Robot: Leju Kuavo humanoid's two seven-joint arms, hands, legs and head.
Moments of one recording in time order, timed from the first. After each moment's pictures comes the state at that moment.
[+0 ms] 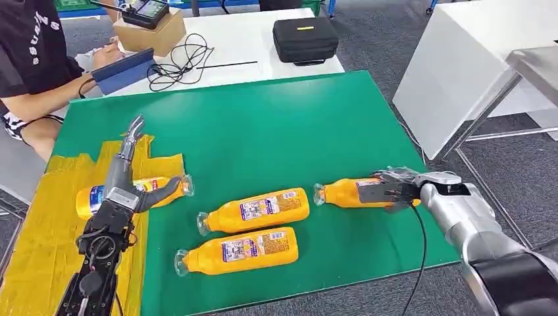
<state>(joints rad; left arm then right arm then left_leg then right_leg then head) -0.30 -0.09 -0.07 -1.30 -0.41 0.05 -0.64 -0.73 -0.37 0.38 -0.50 1.08 0.38 -0.32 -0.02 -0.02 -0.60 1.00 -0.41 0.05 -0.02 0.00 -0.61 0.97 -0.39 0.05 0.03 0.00</state>
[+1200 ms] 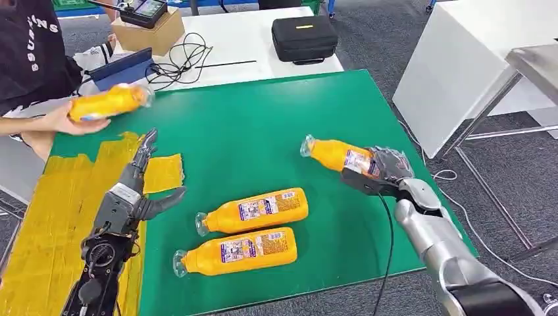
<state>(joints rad) -0.26 -0.10 -0.07 -1.33 -0.29 -0.11 -0.49 -0.52 -0.21 0.17 -0.77 0.91 -0.28 -0.11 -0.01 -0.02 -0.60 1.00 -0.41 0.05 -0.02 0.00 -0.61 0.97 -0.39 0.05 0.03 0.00</state>
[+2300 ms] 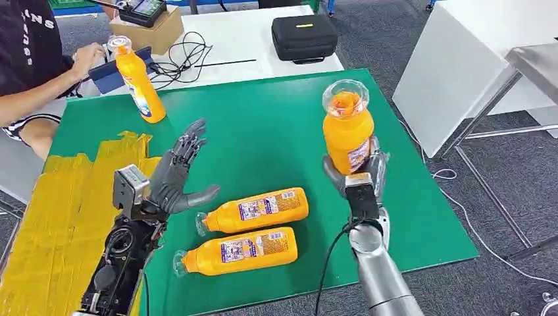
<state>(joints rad) -0.34 -0.14 -0.25 -1.33 -0.01 -0.30 -0.39 -0.23 0.12 0.14 -1.32 0.23 -0.43 -0.51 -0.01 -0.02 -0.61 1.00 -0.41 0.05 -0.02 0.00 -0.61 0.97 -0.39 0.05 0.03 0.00</state>
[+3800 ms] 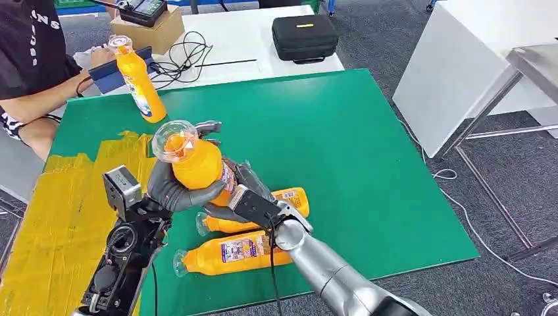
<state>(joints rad) -0.35 -0.13 -0.33 -1.42 0.06 -0.28 -0.42 -0.49 0.24 0.61 -0.91 0.17 -0.08 -0.49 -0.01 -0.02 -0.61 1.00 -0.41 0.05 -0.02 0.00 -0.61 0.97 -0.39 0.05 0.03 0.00</state>
